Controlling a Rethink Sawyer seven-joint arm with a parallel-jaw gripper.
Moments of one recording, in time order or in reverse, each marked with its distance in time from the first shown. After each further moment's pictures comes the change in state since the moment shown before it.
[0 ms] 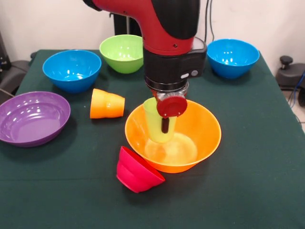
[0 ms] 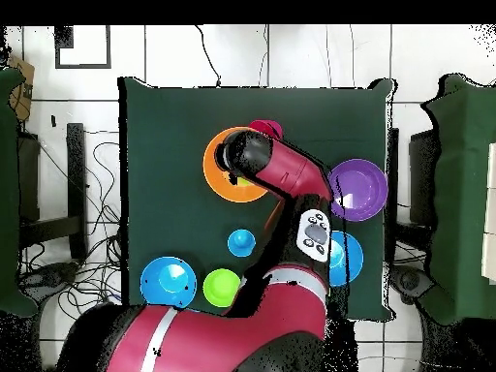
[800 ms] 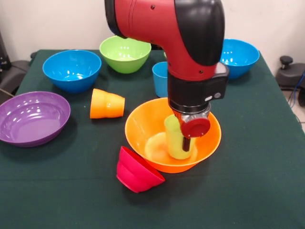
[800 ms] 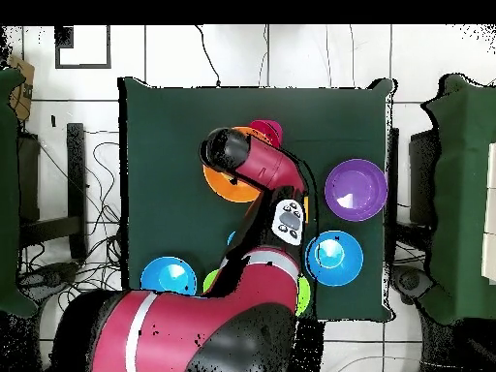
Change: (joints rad) arm 0.056 0.098 0.001 -0.071 0.075 -0.033 0.000
